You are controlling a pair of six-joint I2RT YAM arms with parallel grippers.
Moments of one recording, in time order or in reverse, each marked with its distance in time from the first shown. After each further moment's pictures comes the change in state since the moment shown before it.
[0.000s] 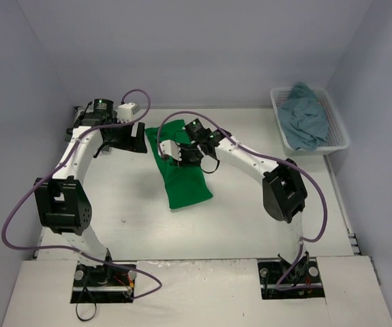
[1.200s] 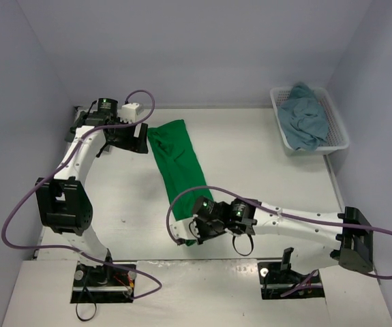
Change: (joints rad) left arm -0.033 0.000 0.013 -0.008 -0.061 0.027; right arm 0.546 -0.690 -0.740 -0.016 0.328 0.270
